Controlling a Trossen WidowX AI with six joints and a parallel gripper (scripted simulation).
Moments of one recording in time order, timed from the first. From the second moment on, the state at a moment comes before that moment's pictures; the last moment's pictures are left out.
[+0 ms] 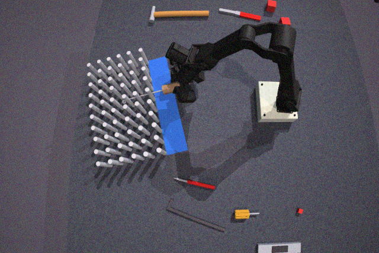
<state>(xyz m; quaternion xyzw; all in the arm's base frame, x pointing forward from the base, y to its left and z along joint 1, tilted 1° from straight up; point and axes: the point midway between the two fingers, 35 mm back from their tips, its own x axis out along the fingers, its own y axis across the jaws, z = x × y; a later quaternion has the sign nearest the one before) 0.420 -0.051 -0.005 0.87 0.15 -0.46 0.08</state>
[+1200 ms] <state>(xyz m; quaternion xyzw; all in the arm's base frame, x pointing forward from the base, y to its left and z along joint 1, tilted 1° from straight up) 0.400 -0.059 -0.007 0.87 0.15 -0.46 0.08</state>
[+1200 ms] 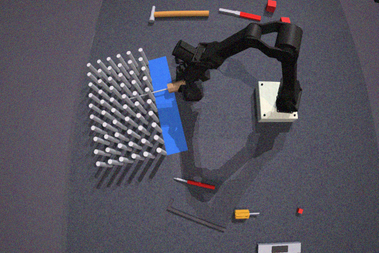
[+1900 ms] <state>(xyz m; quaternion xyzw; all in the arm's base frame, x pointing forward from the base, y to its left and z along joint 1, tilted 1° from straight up) 0.386 -0.064 -0.008 0.87 0.15 -0.46 0.08</state>
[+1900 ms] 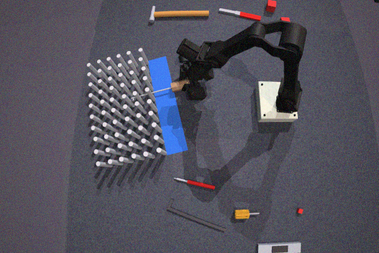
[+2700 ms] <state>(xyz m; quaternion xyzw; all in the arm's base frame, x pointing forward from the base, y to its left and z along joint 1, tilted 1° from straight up) 0.370 -0.070 -0.009 0.87 0.15 -0.46 0.08</state>
